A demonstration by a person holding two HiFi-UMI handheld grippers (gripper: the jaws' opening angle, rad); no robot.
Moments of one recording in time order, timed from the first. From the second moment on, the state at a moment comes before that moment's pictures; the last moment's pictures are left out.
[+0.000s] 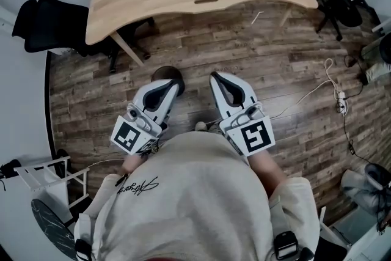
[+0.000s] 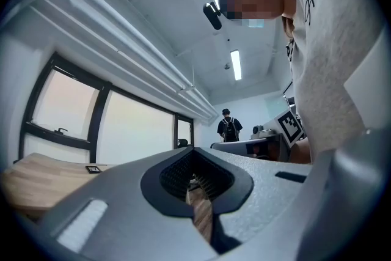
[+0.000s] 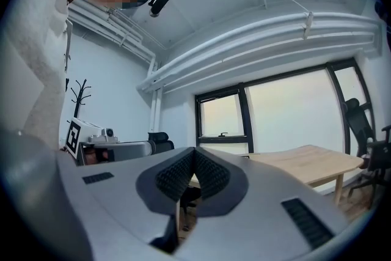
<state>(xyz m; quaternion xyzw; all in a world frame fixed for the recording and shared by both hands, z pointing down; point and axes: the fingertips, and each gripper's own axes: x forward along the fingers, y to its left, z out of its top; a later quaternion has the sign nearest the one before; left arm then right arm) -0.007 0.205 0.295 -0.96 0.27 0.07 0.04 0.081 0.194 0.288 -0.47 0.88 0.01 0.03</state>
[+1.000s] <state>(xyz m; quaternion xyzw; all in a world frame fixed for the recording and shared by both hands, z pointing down) -0.013 0.174 0.303 -0.97 0.24 0.07 0.04 0.094 0.173 0.302 -0.51 0.86 0.01 0.04</state>
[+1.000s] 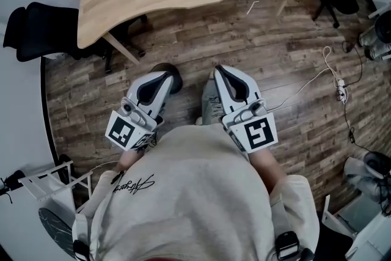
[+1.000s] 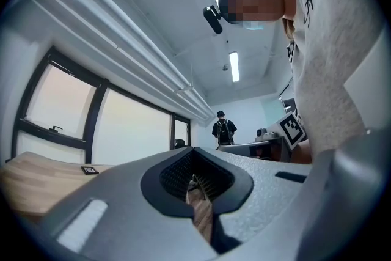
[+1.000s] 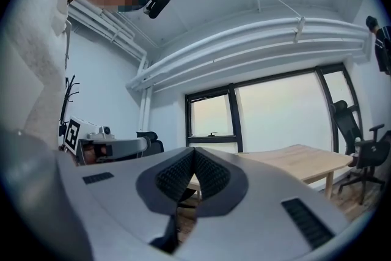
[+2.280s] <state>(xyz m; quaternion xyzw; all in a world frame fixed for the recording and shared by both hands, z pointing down) 0.028 -0.064 0.302 -0.95 0.31 0.07 0.04 0.115 -0.067 0.317 -0.43 0.90 -0.02 0.01</state>
